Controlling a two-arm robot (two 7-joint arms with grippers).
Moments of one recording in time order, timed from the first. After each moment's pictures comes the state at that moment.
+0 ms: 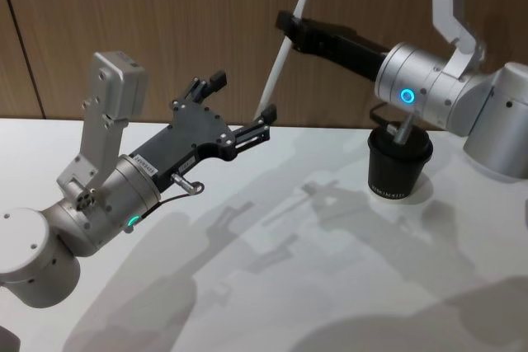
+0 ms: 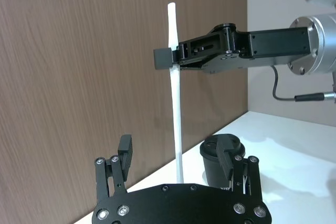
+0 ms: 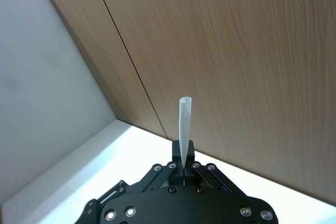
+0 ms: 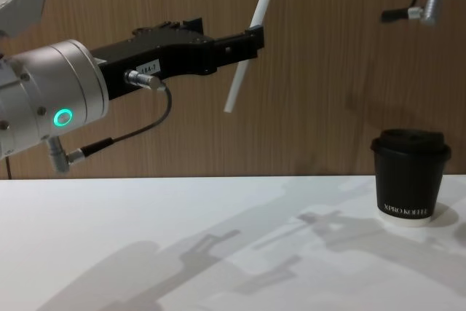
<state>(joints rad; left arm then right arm) -0.30 0.28 0.32 -1.60 -0.36 -0.05 -0.44 0.66 0.25 -0.40 -1.52 0.81 0.57 0.23</state>
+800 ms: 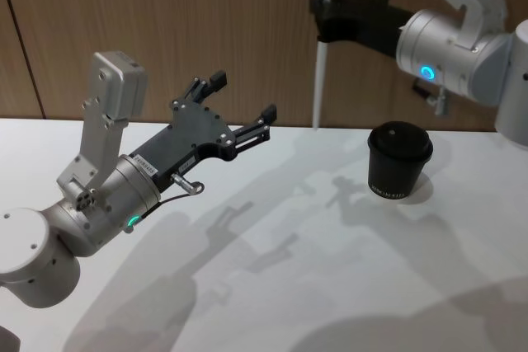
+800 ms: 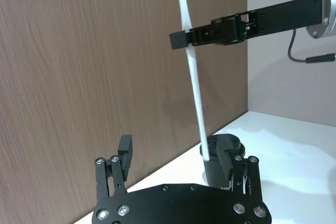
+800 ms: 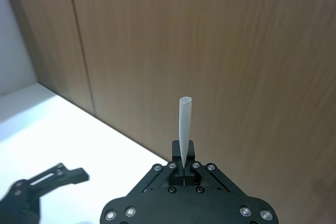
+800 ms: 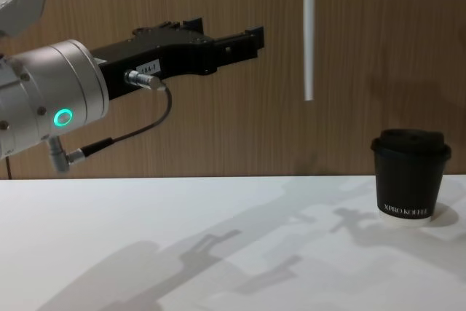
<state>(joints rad) -0.30 0.28 0.32 -1.60 -0.36 -0.05 -0.44 0.74 0.37 -0.50 -1.65 0.61 0.67 0.09</state>
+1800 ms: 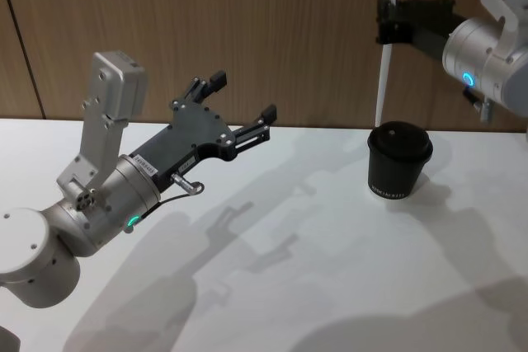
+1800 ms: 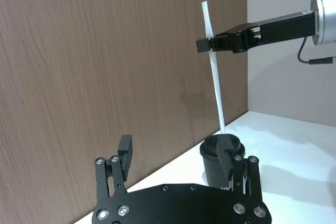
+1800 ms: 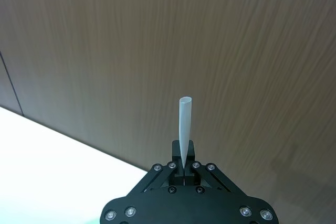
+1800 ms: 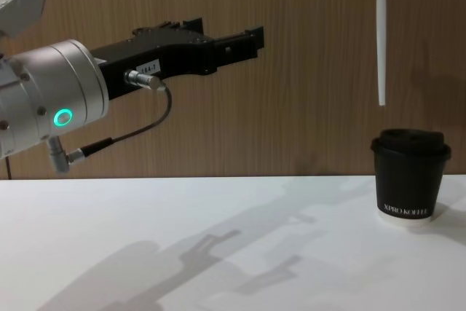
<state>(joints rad) -0.30 0.28 0.32 -1.60 -0.36 -0.05 -0.44 0.69 0.41 -0.45 -1.67 0.51 0.69 -0.04</state>
